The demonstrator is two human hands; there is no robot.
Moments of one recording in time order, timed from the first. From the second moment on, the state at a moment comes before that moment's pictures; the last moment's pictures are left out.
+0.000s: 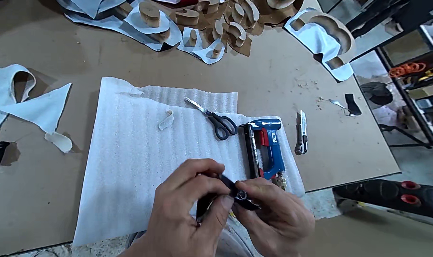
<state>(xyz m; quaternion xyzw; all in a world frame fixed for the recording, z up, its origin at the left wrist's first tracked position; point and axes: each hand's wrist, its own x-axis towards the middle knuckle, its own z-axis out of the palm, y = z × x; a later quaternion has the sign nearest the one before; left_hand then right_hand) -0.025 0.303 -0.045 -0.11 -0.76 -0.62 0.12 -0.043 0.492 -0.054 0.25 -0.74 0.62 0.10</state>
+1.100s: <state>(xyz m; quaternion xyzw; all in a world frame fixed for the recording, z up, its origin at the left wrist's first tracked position) -0.020 0.289 -0.053 -0.15 -0.70 -0.69 0.10 -0.046 0.479 -0.024 0.19 -0.79 0.57 0.14</state>
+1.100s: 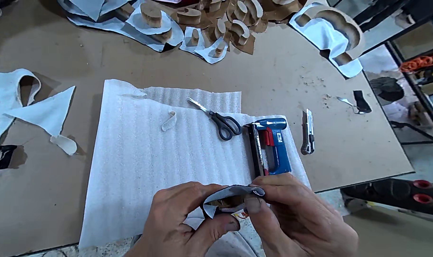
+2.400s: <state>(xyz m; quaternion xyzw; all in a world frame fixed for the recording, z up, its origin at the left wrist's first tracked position) -0.025 0.295 -0.048 -0.20 -0.77 -0.56 0.24 -0.051 0.492 -0.045 0.25 -0.58 0.77 -0.08</state>
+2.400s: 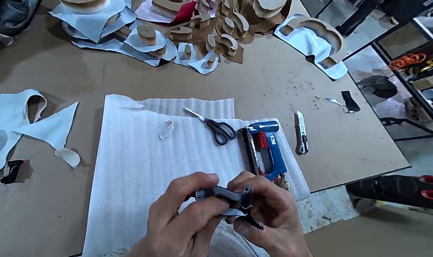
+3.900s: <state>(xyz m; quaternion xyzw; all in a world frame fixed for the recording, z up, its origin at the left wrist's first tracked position) -0.023 0.286 -0.034 -0.24 -0.61 -0.74 0.09 -0.042 0.491 -0.027 0.36 -0.65 0.67 0.09</state>
